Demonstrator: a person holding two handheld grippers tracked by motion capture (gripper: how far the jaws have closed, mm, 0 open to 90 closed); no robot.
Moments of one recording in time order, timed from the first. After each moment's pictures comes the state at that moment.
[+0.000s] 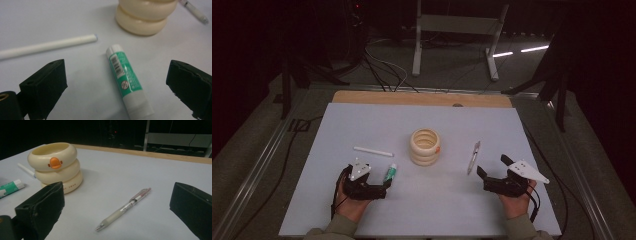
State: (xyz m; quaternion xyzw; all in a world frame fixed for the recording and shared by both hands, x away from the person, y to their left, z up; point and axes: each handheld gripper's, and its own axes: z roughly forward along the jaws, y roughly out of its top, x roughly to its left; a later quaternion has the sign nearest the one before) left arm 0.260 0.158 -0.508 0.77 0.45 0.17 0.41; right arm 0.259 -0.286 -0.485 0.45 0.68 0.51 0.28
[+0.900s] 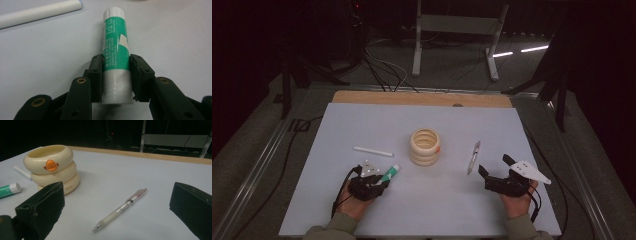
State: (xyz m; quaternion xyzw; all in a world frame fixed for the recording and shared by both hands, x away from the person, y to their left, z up) left arm 0.269 0.152 -0.523 0.82 0.43 0.12 0.35; right arm 0.258 -0.288 -0.484 0.46 0.67 0.51 0.29
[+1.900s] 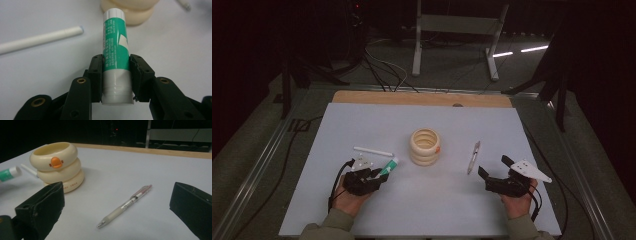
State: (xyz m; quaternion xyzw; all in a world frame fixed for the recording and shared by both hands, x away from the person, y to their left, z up) left arm 0.274 0.164 -0.494 0.80 0.42 0.11 0.41; right arm 0.259 -0.290 -0.484 0.45 0.68 0.51 0.26
